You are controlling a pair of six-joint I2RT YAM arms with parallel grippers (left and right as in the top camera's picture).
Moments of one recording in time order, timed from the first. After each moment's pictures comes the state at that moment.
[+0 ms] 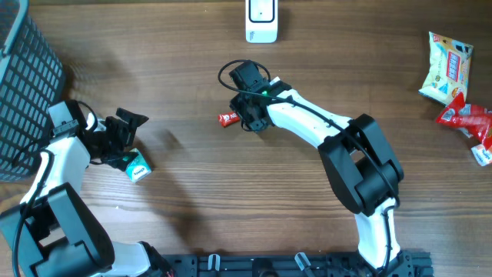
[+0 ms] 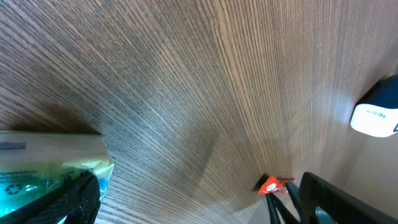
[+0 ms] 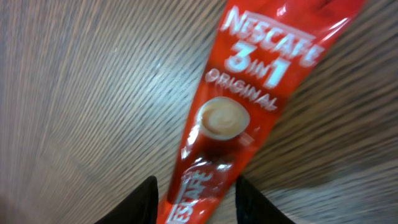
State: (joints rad) left arm 0.43 1.61 0.87 -0.55 0.55 -0.69; right arm 0.62 2.15 1.48 -0.50 -0.04 1.44
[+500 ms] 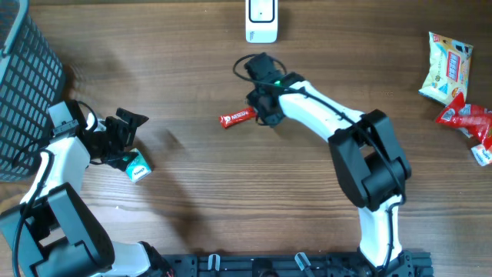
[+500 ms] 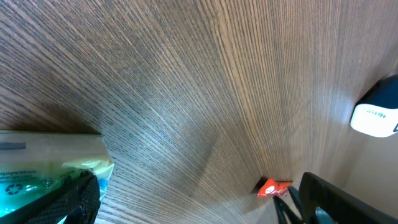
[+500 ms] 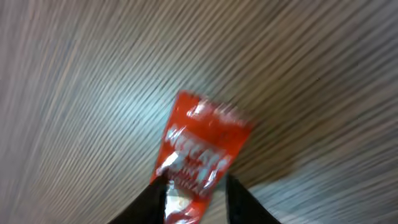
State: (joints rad) left arm 0.43 1.61 0.87 -0.55 0.55 -0.69; right arm 0.53 2.15 1.50 -0.62 0.01 1.37
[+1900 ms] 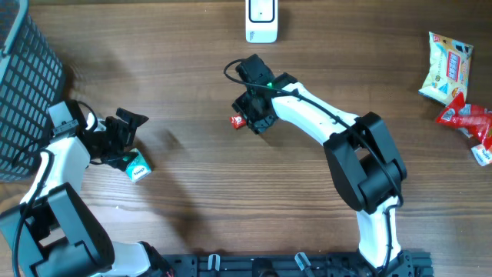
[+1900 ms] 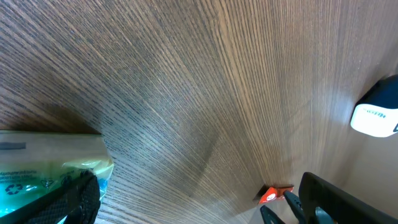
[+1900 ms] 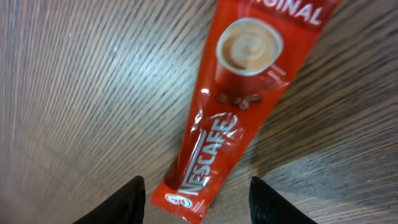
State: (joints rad) left arm 0.43 1.61 0.87 -0.55 0.55 -0.69; right arm 0.59 2.15 1.53 -0.64 -0.16 1.44
